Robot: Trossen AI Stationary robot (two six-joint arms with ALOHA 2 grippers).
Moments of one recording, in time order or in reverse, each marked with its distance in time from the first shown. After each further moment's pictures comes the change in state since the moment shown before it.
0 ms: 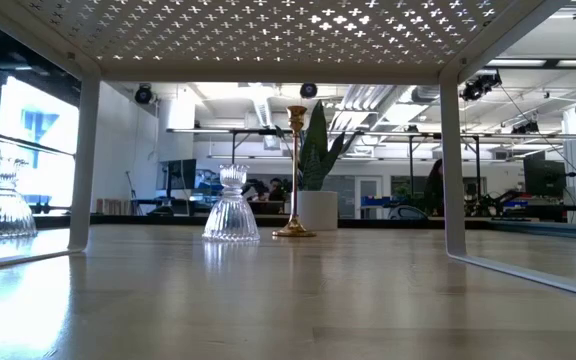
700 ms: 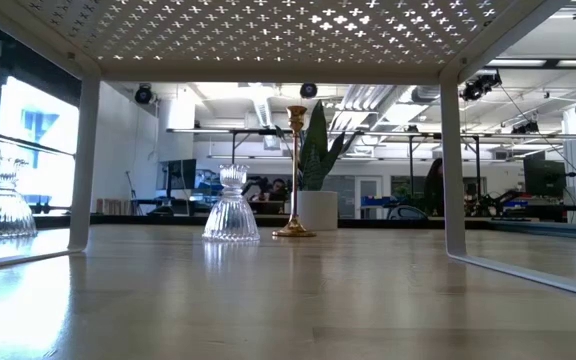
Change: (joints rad) left arm 0.000 0.048 0.082 0.133 0.062 0.000; right arm 0.000 0.008 0.000 -0.005 0.112 0.085
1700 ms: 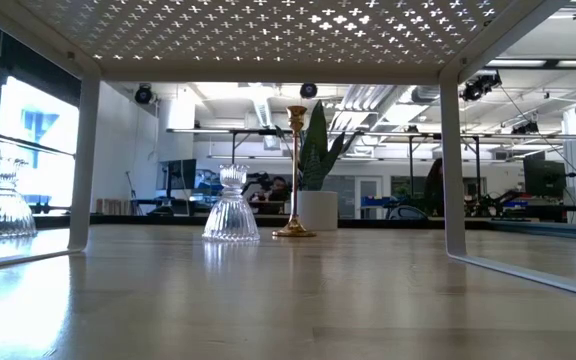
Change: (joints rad) left arm -0.090 1.431 1.918 -1.146 -0.341 0.359; right arm 0.000 0.117 0.000 0.062 0.090 0.107
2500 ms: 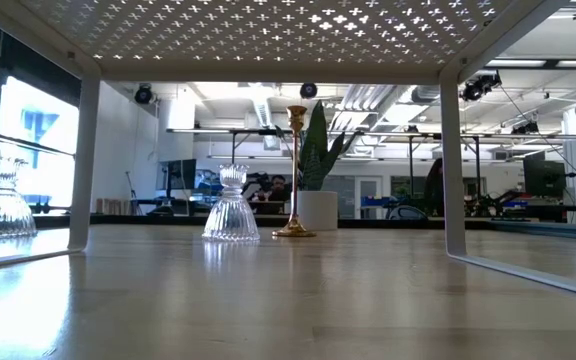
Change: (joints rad) left arm -0.002 0.208 0.141 -0.189 -0.059 -0.136; right arm -0.244 0.213 0.000 0.207 -0.286 -0.019
